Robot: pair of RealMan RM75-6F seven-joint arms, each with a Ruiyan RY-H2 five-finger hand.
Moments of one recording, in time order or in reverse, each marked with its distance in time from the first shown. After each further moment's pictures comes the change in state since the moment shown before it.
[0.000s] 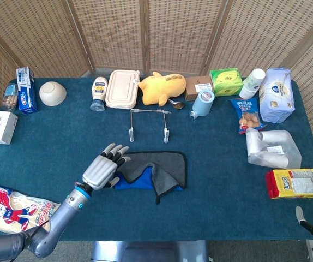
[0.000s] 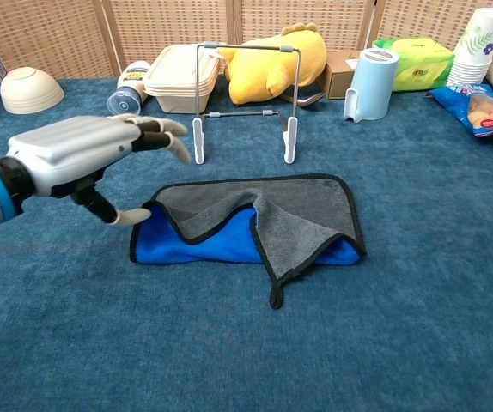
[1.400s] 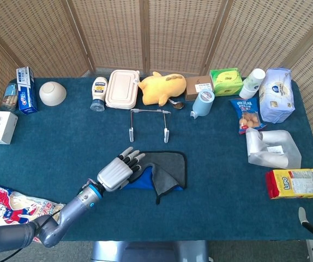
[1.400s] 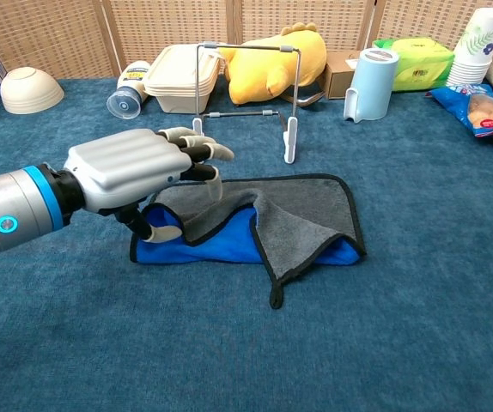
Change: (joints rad) left arm -0.104 -0.066 0.021 0.149 0.139 -0.094 0.023; right arm -0.015 -0.001 0.003 -0.009 0.006 0.024 -0.020
